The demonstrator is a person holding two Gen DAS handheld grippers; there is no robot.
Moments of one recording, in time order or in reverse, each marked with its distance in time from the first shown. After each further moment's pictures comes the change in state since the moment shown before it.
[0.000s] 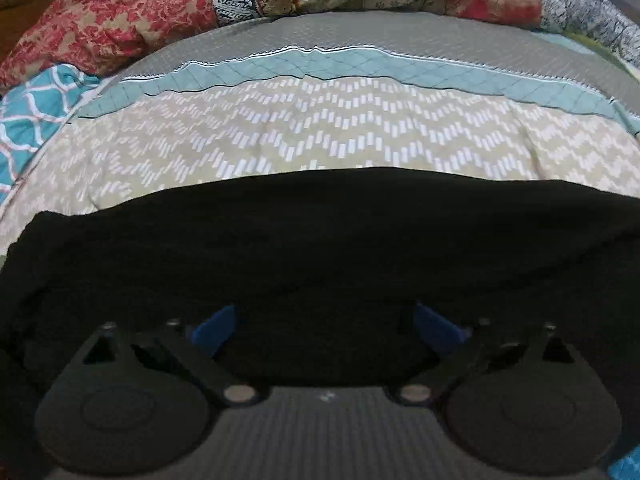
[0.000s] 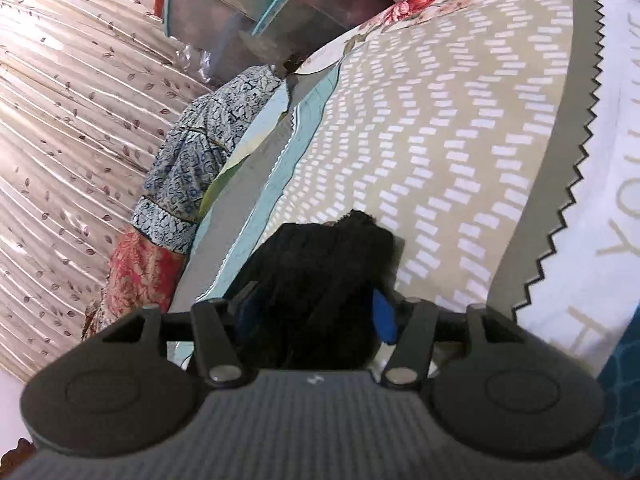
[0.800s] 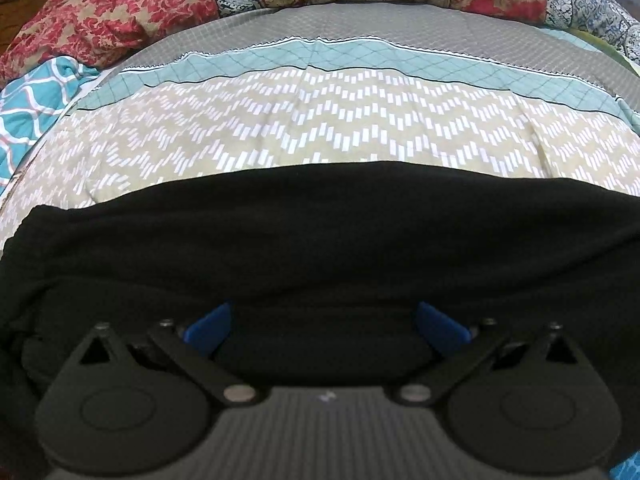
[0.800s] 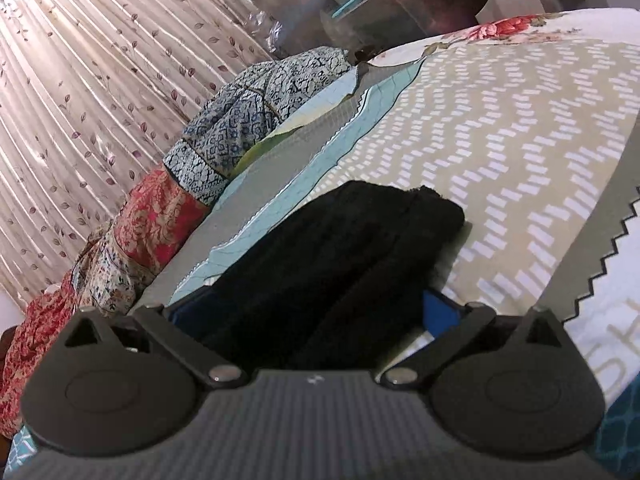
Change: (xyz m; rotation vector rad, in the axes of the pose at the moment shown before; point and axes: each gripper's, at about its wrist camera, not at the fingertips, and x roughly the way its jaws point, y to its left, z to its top) left arm 0.005 0.003 0.004 -0.008 0.023 -0.003; right arm 0.003 0.026 -0.028 -0.270 0.001 0.048
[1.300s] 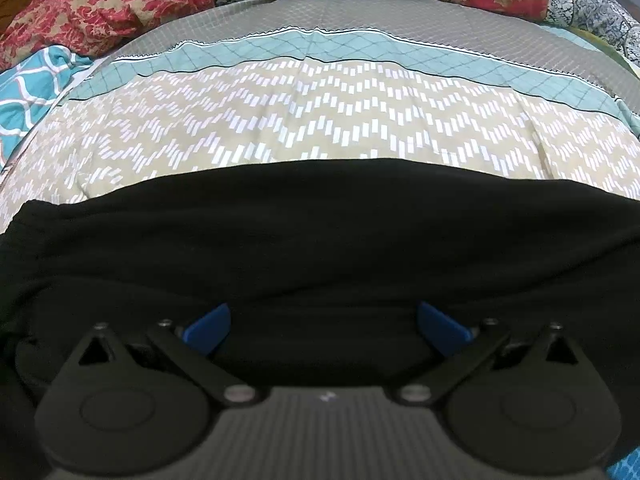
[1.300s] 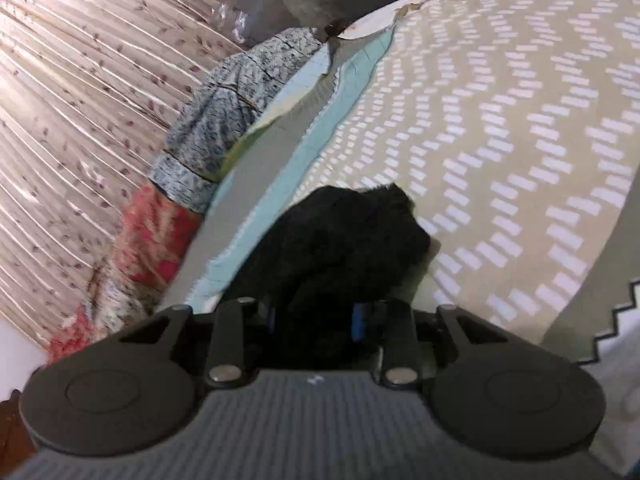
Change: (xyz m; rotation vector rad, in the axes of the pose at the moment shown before) left arm 0.003 0.002 0.004 -0.019 0.027 -0.019; right arm 0.023 -0.017 0.023 0.150 0.073 0.028
